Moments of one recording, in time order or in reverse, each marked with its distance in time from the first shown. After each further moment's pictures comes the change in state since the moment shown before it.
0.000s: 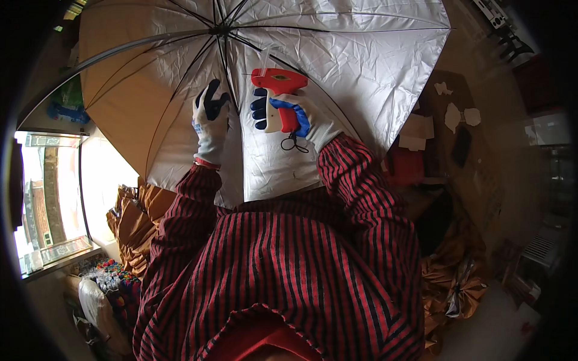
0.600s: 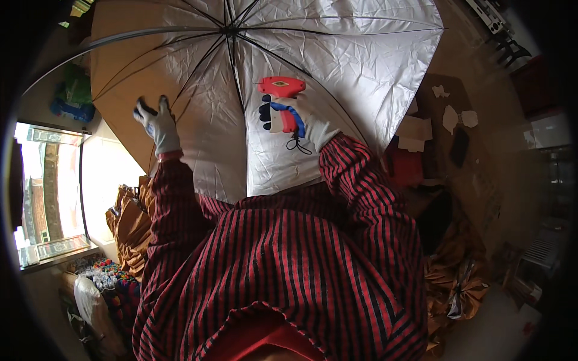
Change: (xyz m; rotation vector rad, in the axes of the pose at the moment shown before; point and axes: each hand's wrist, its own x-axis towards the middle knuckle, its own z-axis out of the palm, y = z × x) left_hand 0.049 -0.038 -0.094 0.193 0.620 -0.145; right_hand 0.024 0.030 -0.032 -0.102 0.166 0.046
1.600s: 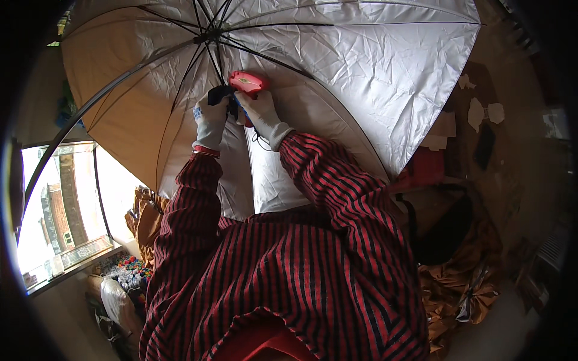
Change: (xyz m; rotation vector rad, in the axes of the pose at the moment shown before) left_hand -0.097 0.020 0.103 0.203 -0.848 -0.115; right_hand 0.047 0.020 0.023 -0.336 0.398 -0.343
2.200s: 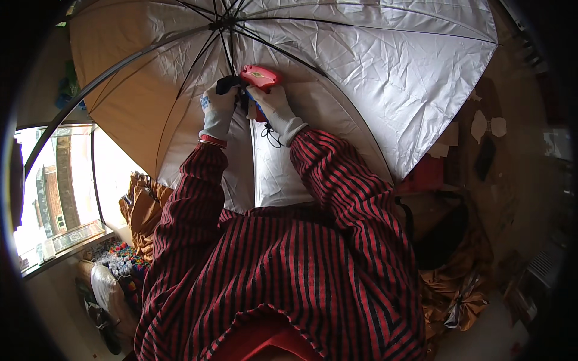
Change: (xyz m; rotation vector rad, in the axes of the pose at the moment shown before) left_hand -0.001 0.001 -0.005 0.014 0.071 -0.010; right_hand -0.008 -0.020 0.002 0.011 -0.038 0.079
